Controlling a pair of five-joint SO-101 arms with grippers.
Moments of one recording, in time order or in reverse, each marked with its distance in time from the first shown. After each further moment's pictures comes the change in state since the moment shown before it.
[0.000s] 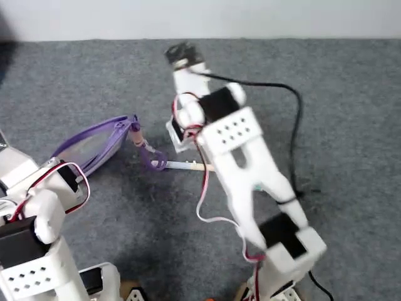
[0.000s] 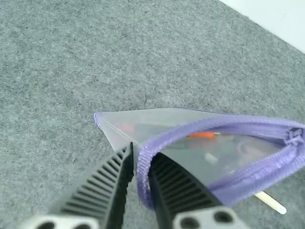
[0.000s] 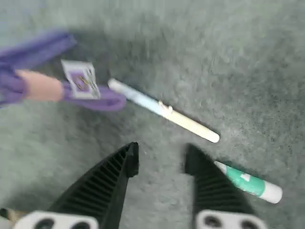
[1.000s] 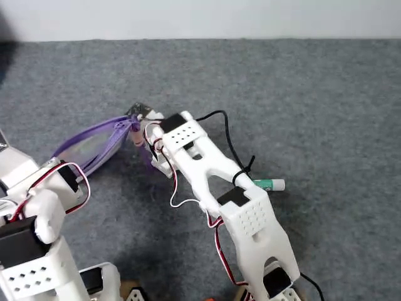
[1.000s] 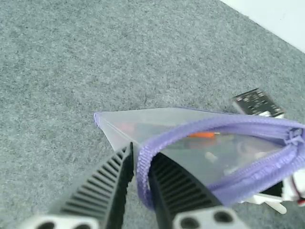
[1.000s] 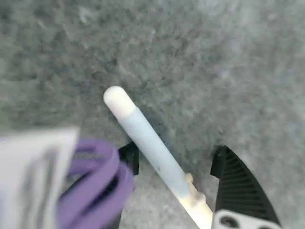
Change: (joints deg) left arm 0.0 0.0 -0.1 0.1 0.0; right arm -4.3 33.1 0.0 -21.4 22.9
